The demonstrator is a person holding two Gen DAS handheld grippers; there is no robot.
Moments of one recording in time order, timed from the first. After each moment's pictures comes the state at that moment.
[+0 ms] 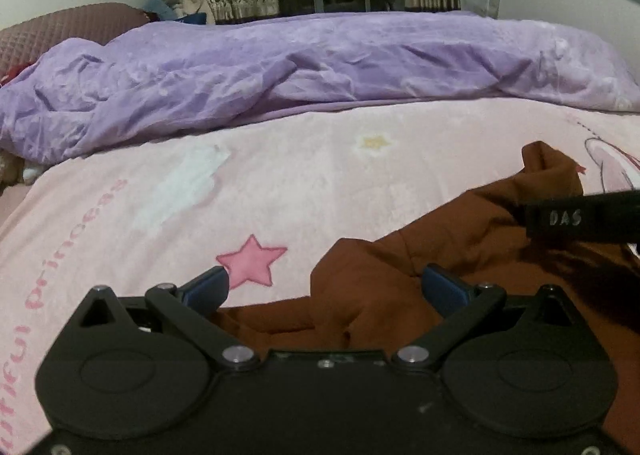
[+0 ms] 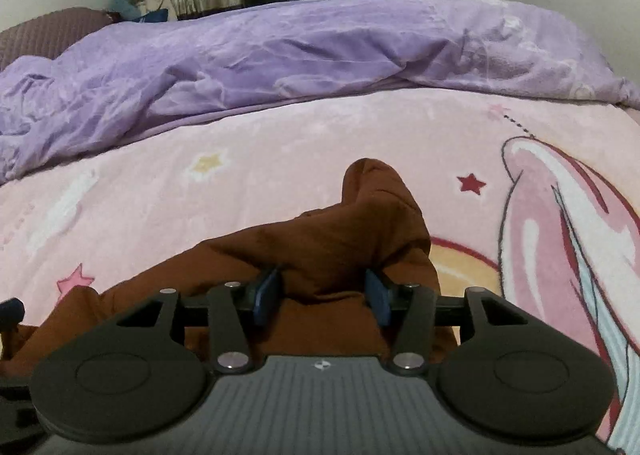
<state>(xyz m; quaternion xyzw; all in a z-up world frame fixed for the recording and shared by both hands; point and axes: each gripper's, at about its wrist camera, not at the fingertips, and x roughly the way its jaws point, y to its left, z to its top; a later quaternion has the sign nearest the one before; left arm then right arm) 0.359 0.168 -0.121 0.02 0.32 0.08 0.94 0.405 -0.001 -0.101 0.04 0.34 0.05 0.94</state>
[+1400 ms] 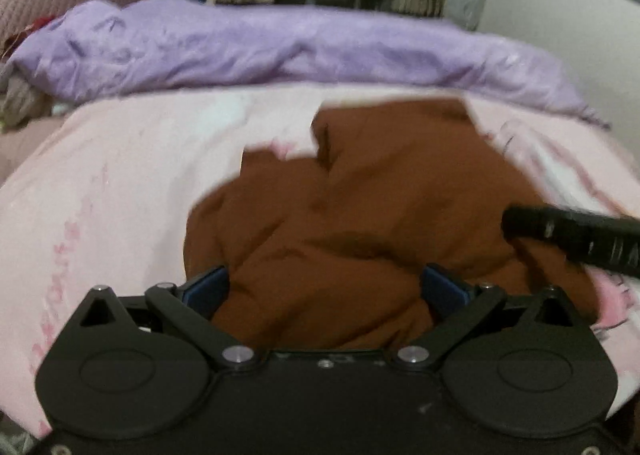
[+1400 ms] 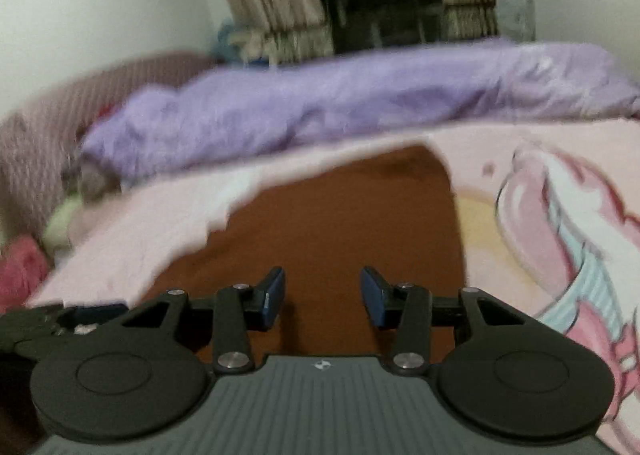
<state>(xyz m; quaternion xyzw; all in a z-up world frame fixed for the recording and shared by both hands) 0.174 0.162 -0.096 -0.05 0.34 0.05 0.94 0.191 -0.014 -0.079 0.03 0.29 0.18 0.94</state>
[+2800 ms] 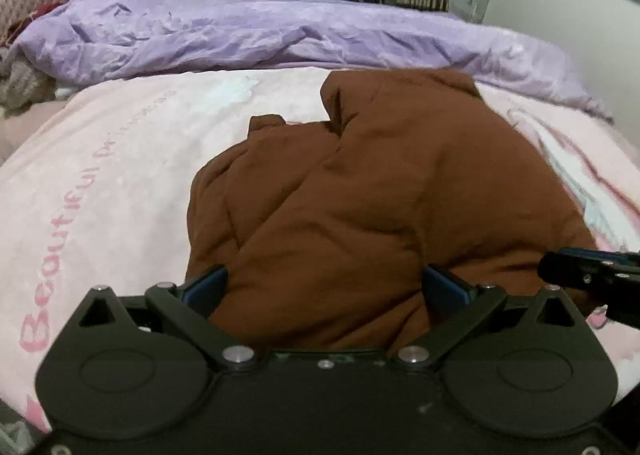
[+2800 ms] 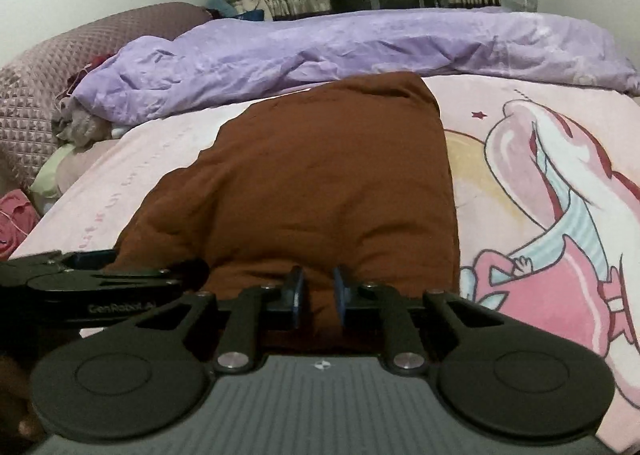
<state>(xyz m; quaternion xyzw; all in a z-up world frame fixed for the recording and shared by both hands) 0.166 0.167 -0.108 -0.06 0.34 0.04 0.94 0.158 -0.033 -0.079 0.02 0.33 0.19 0.93</state>
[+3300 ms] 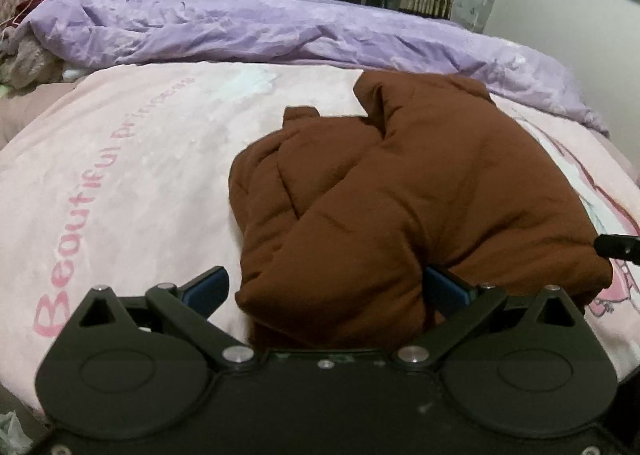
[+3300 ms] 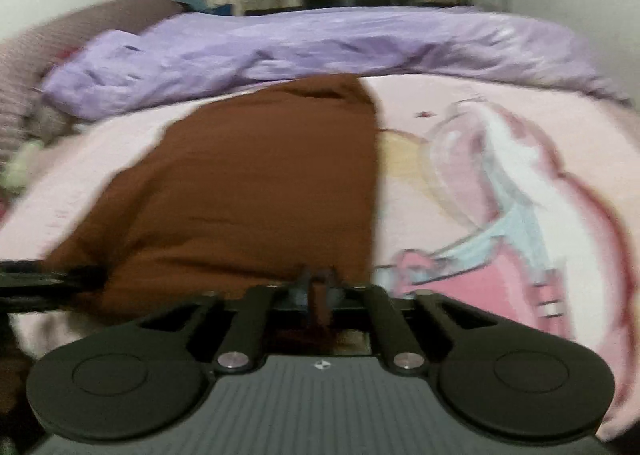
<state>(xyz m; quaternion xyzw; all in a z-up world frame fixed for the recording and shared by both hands) 0.144 0.202 -0.112 -0.08 0.34 0.04 0.94 0.153 -0.069 -0.074 -0.03 0.32 0.09 0.94</state>
